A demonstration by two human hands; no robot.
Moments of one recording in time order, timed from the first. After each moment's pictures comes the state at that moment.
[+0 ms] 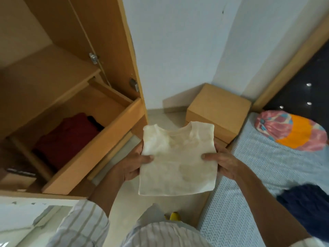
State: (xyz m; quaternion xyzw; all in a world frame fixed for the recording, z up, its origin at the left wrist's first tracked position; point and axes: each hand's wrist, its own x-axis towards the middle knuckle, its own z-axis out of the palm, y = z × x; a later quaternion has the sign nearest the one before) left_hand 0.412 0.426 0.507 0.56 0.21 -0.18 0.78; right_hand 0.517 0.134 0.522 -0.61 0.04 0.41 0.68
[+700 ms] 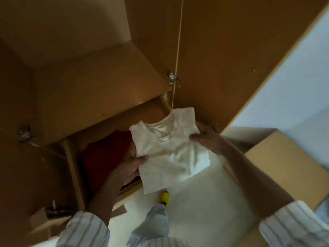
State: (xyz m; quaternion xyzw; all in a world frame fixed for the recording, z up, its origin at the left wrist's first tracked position) left_hand 0.475 0.708 0.474 0.48 0.38 0.07 0.79; right_hand 0.728 0.559 0.516 -0.74 -0.25 0.45 0.43
